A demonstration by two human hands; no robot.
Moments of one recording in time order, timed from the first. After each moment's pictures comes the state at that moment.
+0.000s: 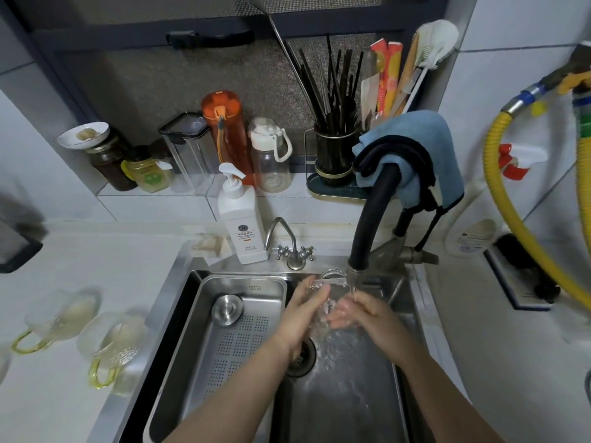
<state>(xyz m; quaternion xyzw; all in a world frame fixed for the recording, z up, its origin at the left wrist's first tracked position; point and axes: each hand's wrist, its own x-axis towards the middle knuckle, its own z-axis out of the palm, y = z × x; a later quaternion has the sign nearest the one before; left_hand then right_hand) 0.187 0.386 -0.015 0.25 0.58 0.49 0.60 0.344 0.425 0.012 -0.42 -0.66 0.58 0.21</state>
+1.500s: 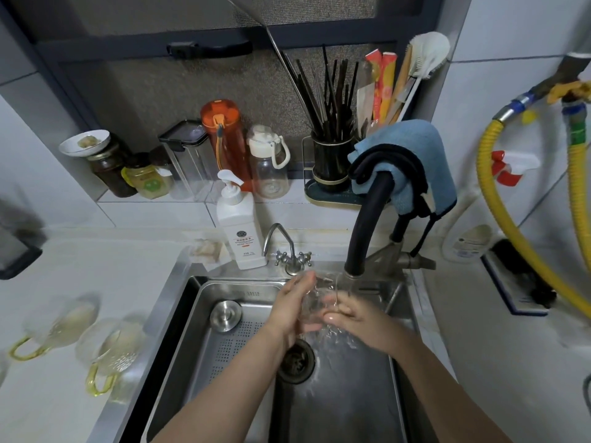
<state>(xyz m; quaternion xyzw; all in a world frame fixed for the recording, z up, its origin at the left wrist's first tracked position) 0.176 0.401 0.007 0.20 0.59 0.50 0.60 0.335 0.433 0.031 -0.37 -0.74 0.55 0.11</state>
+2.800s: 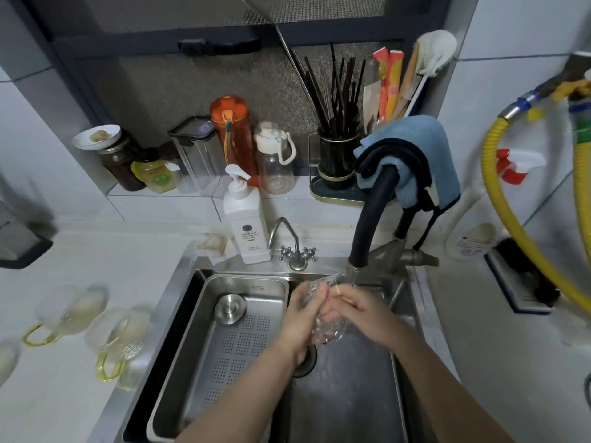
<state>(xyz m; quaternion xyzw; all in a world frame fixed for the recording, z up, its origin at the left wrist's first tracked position) 0.195 0.376 -0.013 0.21 0.58 0.52 0.59 0.332 0.428 0.030 -0.36 -0.73 0.55 0.18</state>
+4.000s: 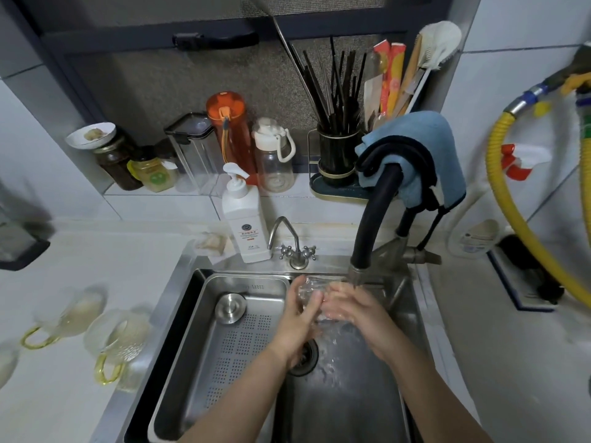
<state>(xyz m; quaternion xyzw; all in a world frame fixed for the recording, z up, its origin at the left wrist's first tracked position) 0.186 0.368 -0.013 0.28 0.57 0.53 0.57 0.323 0.423 0.016 -0.41 -0.59 0.65 0.24</state>
